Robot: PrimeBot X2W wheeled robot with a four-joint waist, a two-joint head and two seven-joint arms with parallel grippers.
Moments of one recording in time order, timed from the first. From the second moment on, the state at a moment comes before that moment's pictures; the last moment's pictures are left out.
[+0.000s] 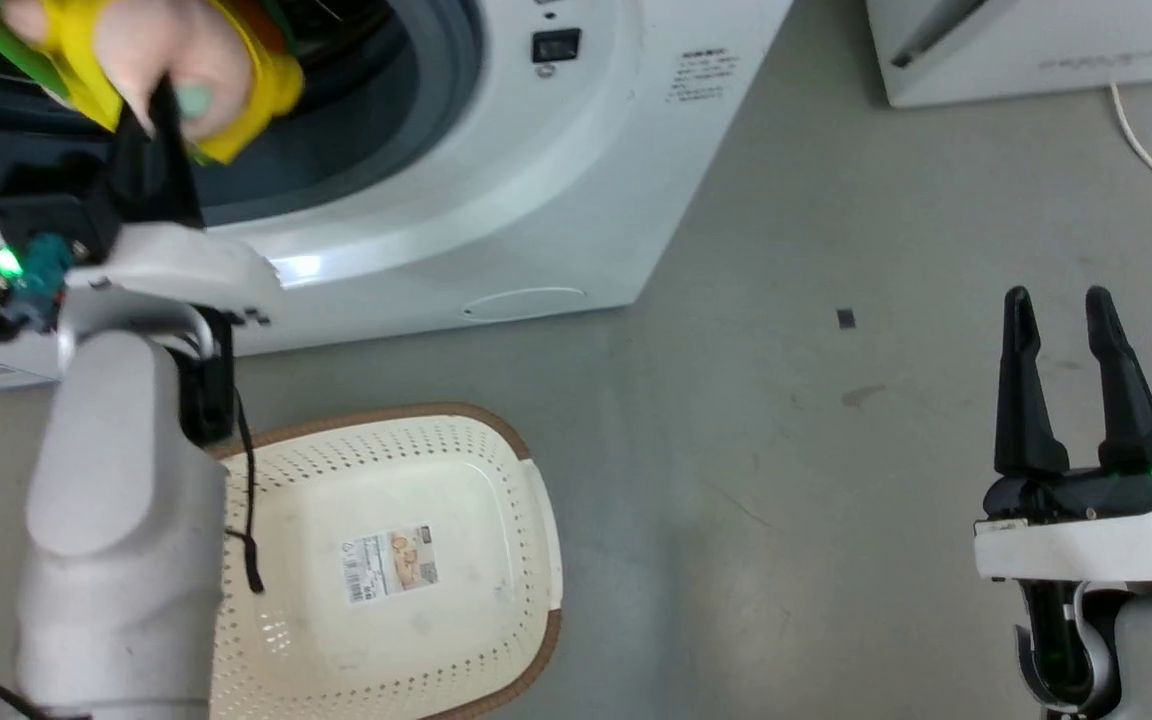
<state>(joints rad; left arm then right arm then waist) -0.73 0.16 0.07 0.49 -0.09 0.04 -0.26 -0.19 -0.05 -0.05 -0.03 0.32 0.13 -0.26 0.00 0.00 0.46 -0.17</state>
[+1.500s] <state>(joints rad) -0.98 0.25 0.12 0.72 -0.07 0.03 -0.26 -0.26 -0.05 0.04 -0.08 0.29 0.13 -0.26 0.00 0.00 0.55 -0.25</state>
